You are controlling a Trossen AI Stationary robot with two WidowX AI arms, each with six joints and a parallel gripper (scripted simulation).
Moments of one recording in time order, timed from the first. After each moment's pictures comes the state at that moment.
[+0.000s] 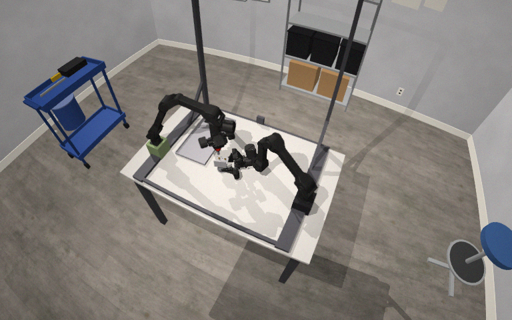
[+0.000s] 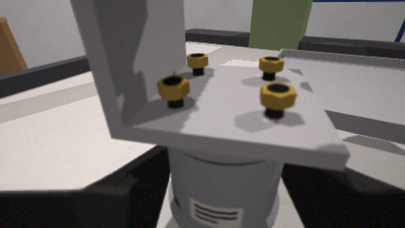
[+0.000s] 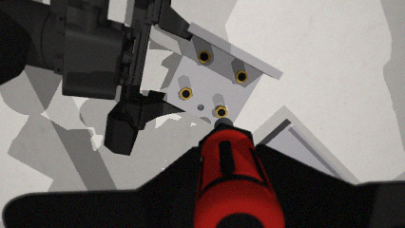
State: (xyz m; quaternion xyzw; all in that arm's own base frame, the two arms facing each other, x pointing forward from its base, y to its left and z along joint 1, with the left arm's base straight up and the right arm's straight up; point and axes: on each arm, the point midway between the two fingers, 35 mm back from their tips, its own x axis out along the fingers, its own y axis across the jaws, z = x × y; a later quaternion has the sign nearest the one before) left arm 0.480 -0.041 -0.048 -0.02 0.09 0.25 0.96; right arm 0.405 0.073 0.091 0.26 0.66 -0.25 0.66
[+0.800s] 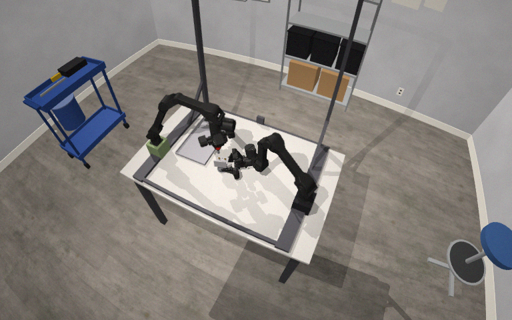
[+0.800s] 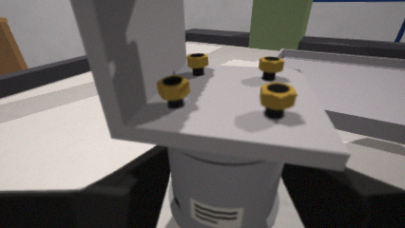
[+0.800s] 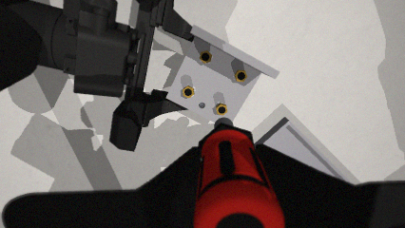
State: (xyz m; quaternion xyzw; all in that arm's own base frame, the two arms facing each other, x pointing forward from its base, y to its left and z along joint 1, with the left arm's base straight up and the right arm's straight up) left arm 0.480 -0.041 -0.048 -0.02 0.09 0.25 0.96; right arm 0.406 0.073 0.101 0.26 0.65 -0.25 0.66
